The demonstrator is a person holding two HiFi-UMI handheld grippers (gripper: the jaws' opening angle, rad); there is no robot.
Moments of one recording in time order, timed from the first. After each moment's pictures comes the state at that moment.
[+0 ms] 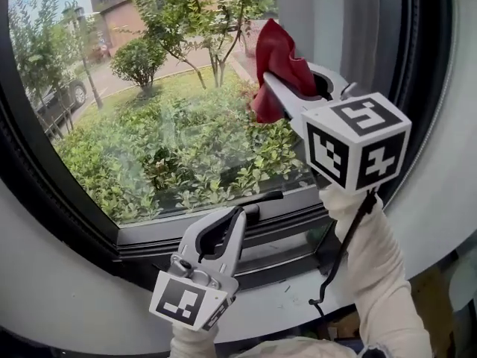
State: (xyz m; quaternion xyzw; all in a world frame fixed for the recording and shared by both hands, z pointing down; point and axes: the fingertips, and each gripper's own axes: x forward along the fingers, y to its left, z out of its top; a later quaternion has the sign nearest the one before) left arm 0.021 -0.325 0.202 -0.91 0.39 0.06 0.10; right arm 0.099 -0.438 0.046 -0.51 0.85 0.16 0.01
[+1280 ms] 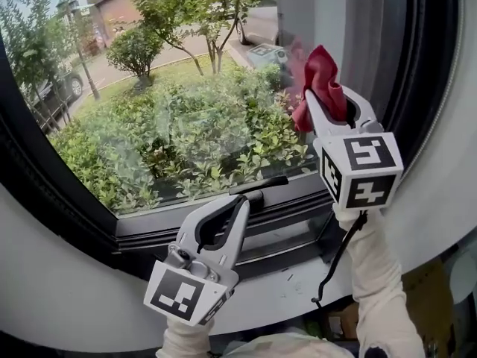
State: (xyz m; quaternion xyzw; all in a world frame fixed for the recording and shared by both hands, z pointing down) left arm 0.021 -0.326 0.209 -0.92 0.37 0.04 0.11; right arm 0.168 -0.448 0.122 -0.64 0.75 0.17 -0.02
